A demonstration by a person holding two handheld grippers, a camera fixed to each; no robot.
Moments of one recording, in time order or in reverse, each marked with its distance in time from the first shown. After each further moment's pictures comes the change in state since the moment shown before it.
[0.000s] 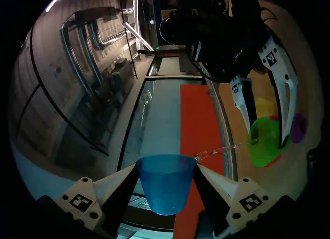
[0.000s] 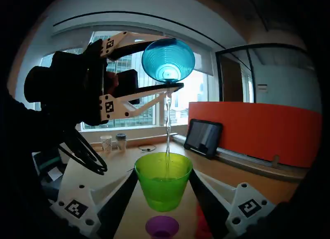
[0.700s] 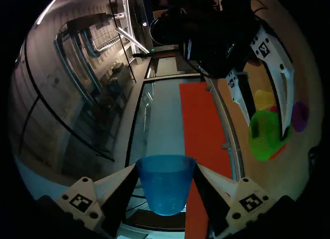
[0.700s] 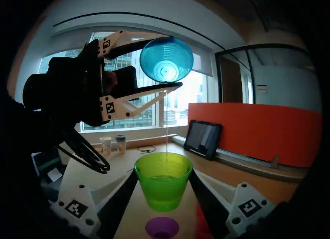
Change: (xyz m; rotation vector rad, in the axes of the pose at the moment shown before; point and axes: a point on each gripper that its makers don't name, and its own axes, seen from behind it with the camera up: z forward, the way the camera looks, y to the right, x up) left arm 0.006 -0.004 -0.006 0.013 0.006 0.091; right arm 0.002 0.001 0.000 -0.004 0.007 0.002
